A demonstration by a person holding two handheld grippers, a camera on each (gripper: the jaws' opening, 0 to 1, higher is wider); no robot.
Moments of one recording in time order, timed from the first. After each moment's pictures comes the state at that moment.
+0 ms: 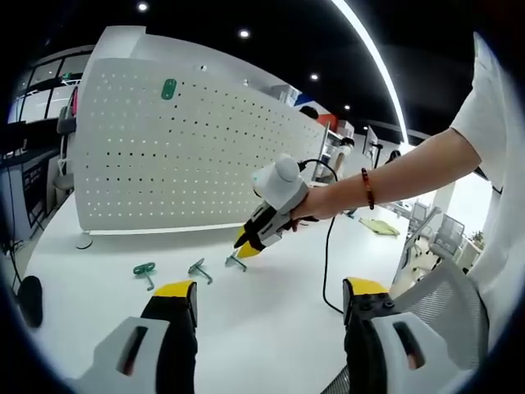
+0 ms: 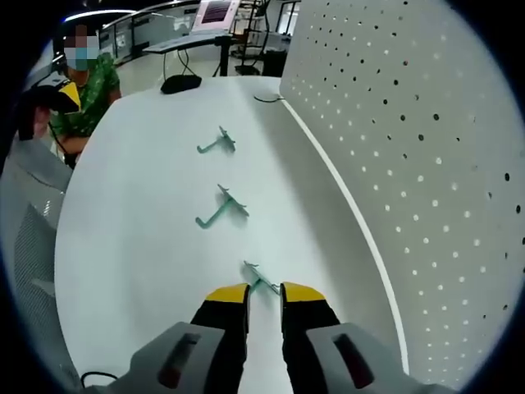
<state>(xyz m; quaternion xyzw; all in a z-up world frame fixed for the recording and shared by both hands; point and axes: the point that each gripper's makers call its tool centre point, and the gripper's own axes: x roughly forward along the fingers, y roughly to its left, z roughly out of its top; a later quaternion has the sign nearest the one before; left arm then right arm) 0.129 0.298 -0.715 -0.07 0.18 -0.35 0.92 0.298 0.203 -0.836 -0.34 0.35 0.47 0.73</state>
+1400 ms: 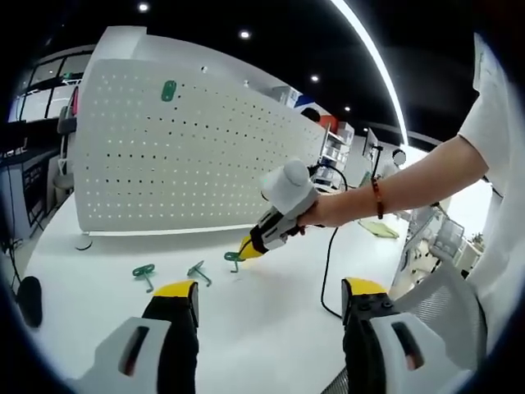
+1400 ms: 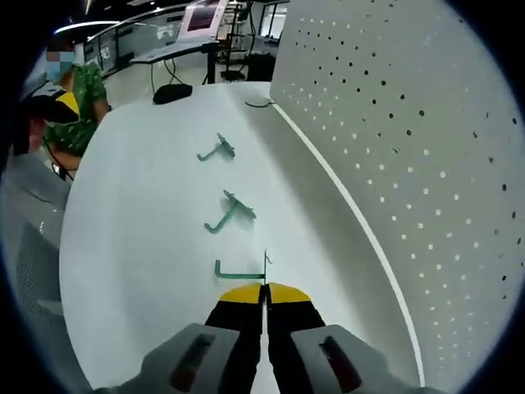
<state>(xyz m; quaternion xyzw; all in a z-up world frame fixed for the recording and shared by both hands) 0.130 0.297 -0.710 -0.08 0.18 -0.35 0.92 0.285 0.202 -0.823 -0.32 0.35 0.44 0.76</state>
